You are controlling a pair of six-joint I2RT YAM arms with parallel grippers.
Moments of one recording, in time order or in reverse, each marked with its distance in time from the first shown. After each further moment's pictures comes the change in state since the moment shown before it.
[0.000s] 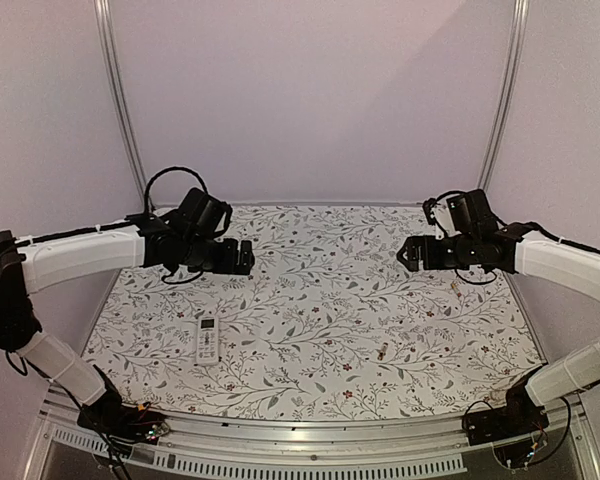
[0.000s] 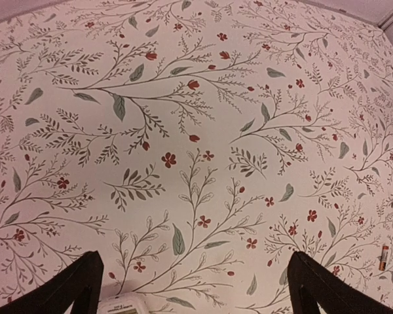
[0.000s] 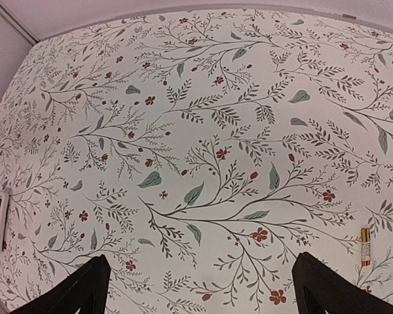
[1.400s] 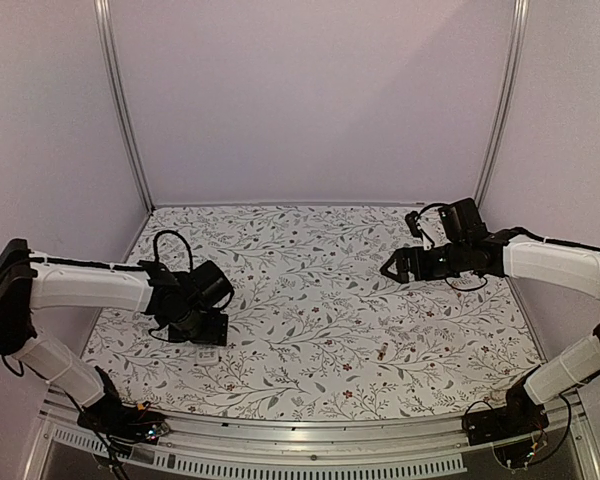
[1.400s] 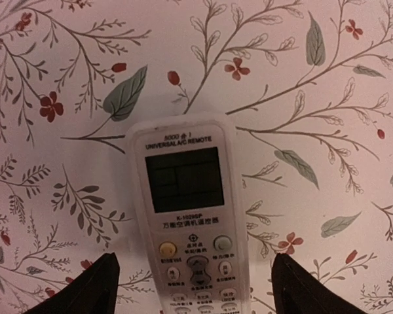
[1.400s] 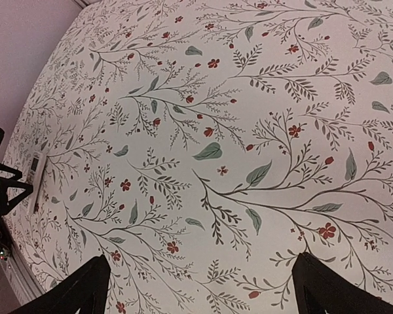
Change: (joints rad) left arm -0.124 -0.053 -0.309 -0.217 -0.062 -0.325; right arm 0.002 0.076 -0.037 0.079 -0.259 -0.022
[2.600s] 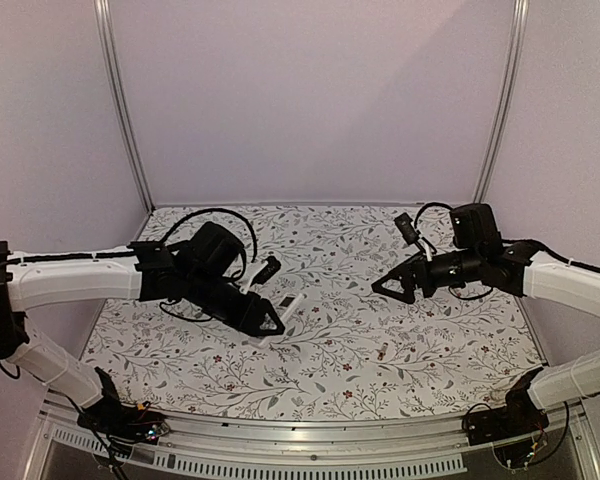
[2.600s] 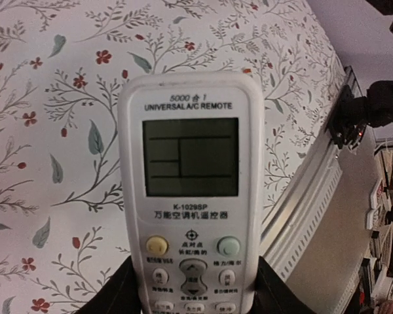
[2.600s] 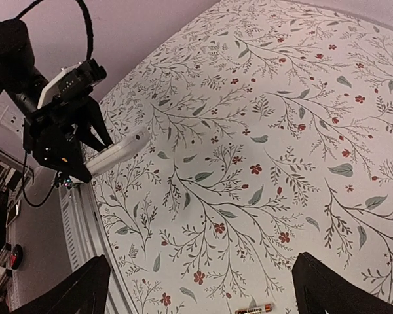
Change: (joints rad) left arm -0.086 -0.024 0.174 0.191 0.568 0.348; right arm 0.068 -0.164 -0.090 0.054 -0.299 -0.111
